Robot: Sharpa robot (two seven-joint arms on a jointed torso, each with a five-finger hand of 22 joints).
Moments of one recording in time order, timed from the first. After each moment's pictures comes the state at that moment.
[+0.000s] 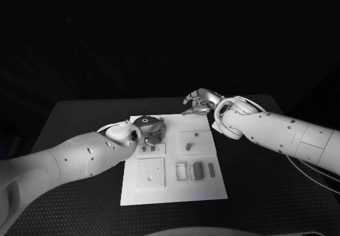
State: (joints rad) left arm 1.19 -0.42 -0.22 1.02 -1.63 -0.31 0.08; left_hand 1.19 -0.09 0.56 -0.27 0.14 1.03 0.11 0.29 0.52 1.25 0.06 0.12 0.34 1.13 -0.06 1.28 0.64 0.05 1.31 -0.15 0.56 1.31; right arm 1.14 -0.67 0.08 1.25 -1.29 -0.34 -0.09; right_hand 1.02 -0.15 0.51 -0.26 0.05 0.80 0.16 0.21 0.51 1.07 0.05 1.06 1.08 1.22 -0.06 1.39 0.86 0.23 1.15 0.00 0.78 1.31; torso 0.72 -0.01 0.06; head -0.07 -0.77
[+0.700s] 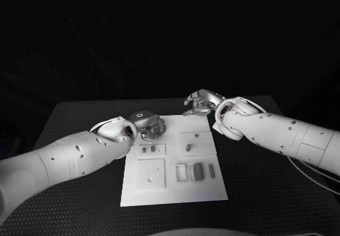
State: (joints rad) left arm 1.18 -0.49 -0.14 1.10 -1.57 -0.34 0.10; left_hand 1.18 -0.10 0.56 -0.27 0.14 1.04 0.11 0.29 0.52 1.25 0.06 0.11 0.35 1.14 -0.06 1.28 0.64 0.04 1.32 -0.15 0.56 1.31; right arm 1.14 -0.67 0.08 1.25 -1.29 -0.34 -0.10; right_hand 1.02 -0.15 0.51 -0.26 0.05 0.80 0.16 0.21 0.51 1.07 0.05 1.06 1.08 1.22 -0.06 1.39 0.86 0.23 1.15 0.00 0.78 1.31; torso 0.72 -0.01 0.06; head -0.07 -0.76
